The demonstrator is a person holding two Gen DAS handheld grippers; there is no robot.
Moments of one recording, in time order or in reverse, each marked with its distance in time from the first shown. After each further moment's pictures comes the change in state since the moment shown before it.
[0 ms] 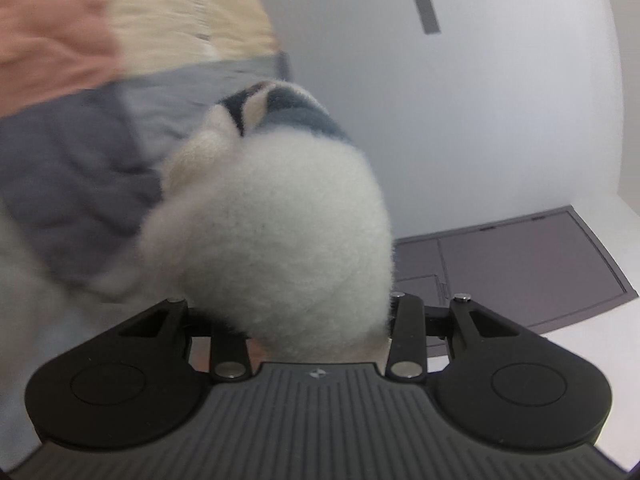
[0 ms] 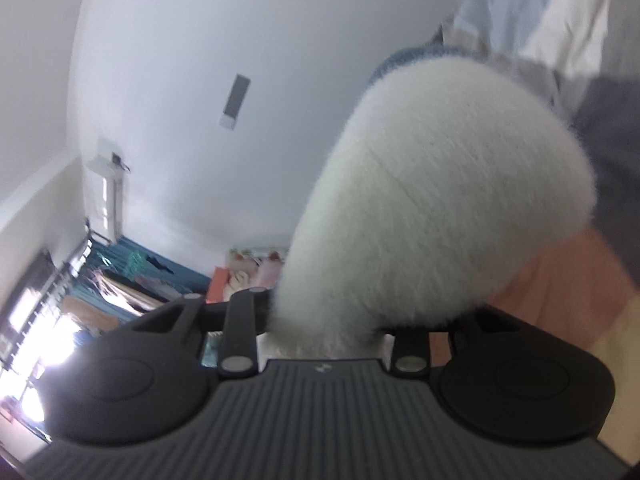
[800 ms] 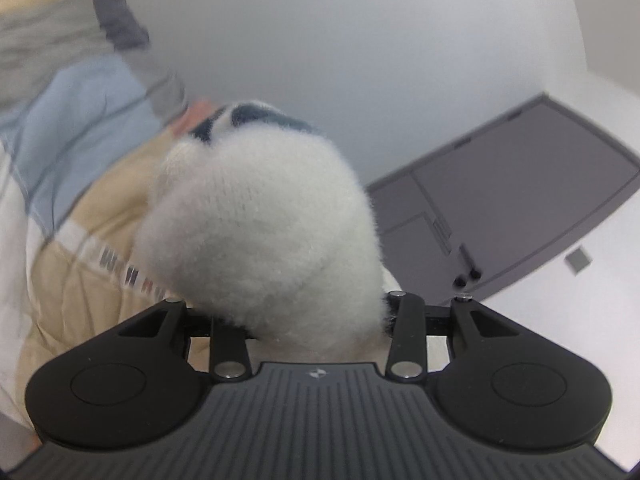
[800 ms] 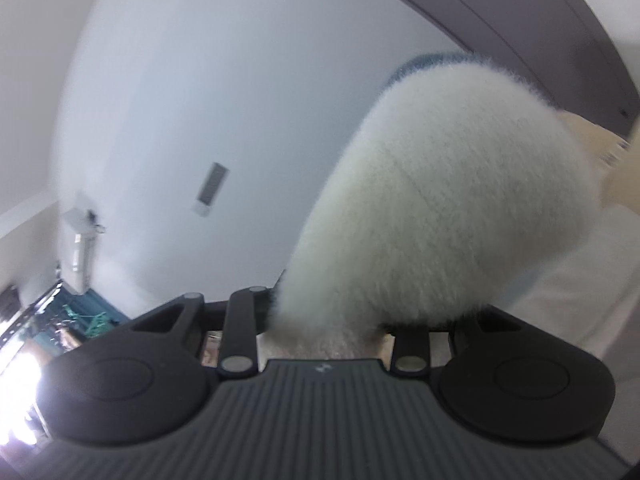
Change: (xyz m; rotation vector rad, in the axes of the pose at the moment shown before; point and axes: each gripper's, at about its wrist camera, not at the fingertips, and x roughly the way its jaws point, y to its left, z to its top) left arm 0.312 -0.066 -0.042 0.341 0.106 -0.082; right arm 0.048 -0.106 0.199 -0.080 -0.206 -0.078
